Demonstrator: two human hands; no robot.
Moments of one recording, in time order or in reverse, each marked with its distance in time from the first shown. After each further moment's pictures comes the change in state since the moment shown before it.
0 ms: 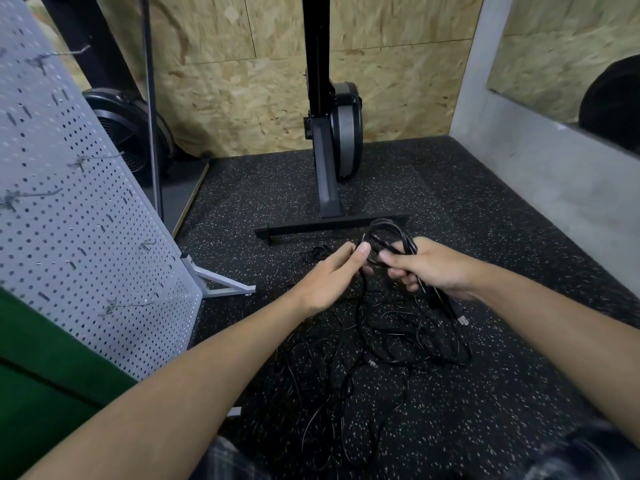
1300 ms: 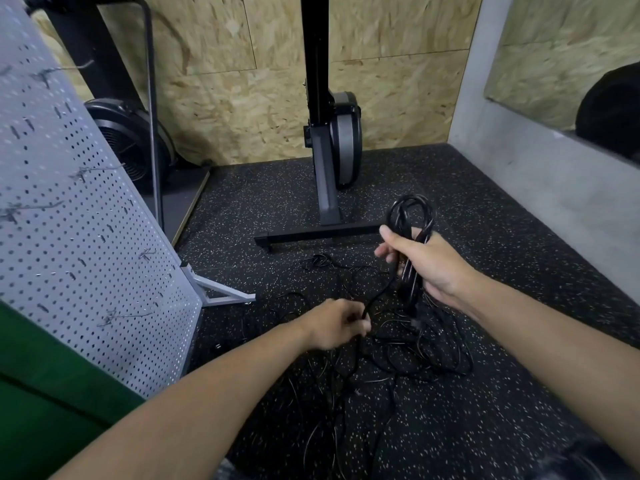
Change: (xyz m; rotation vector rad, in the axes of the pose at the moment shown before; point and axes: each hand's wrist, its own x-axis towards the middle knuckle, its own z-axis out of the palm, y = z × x) left_hand 0.011 -0.049 0.016 0.470 -0.231 0.084; right_hand 0.007 -0.016 0.014 0.308 0.454 -0.082
